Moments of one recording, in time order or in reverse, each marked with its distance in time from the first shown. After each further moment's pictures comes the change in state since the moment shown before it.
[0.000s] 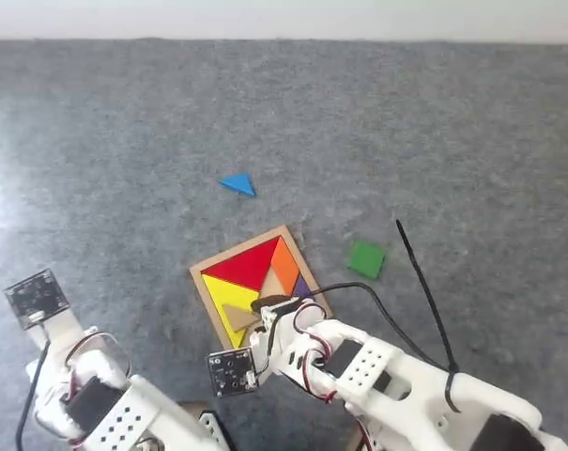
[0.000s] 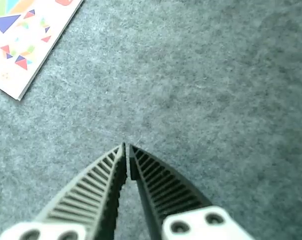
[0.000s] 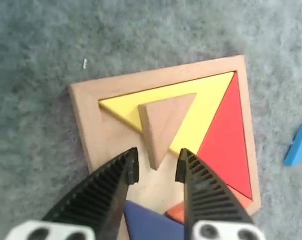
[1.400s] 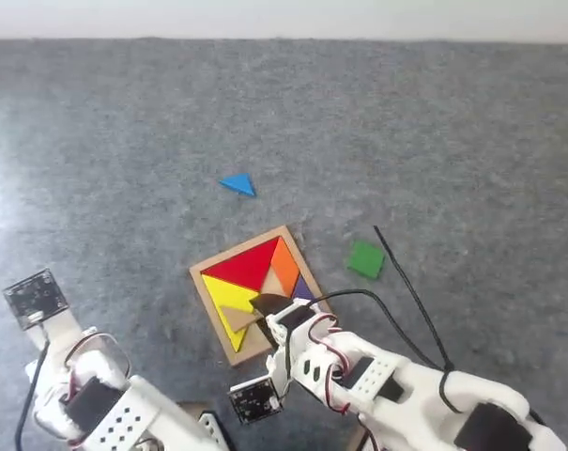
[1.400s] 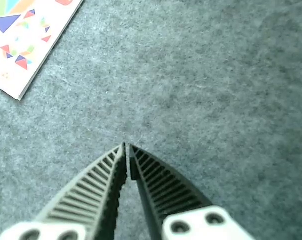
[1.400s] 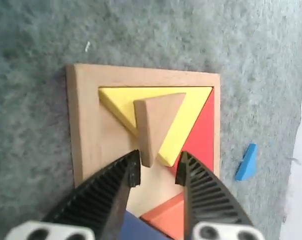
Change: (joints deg) left arm 0.0 0.0 0.0 0.0 0.0; right arm 1.7 6.1 10.9 -28.2 13.6
